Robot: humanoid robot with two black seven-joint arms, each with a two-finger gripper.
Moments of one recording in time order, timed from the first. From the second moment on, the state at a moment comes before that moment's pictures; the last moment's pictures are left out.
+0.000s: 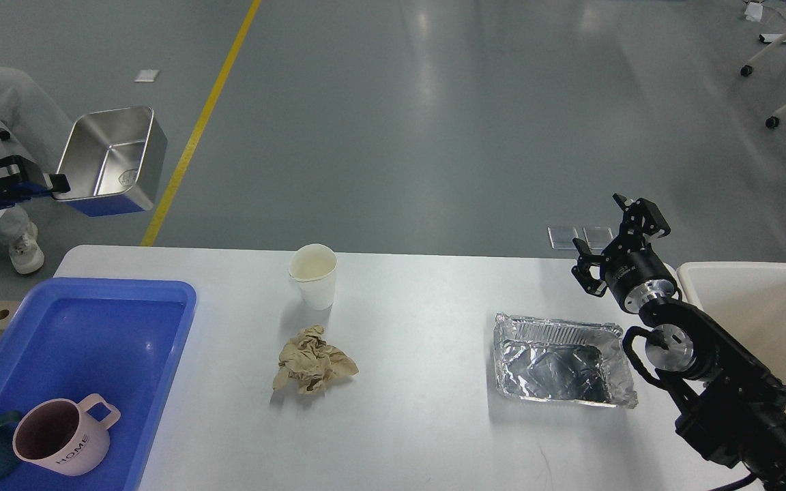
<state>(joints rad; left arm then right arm) -0.80 1.17 -0.72 -1.32 1.03 -0.68 0.02 0.50 -0.20 1.13 0.78 -0.34 0.14 0.21</state>
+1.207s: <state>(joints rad) -0.43 0.87 -0.59 -0.87 1.03 -0.36 0.02 0.49 -0.20 1.13 0.78 -0.35 0.14 0.21</state>
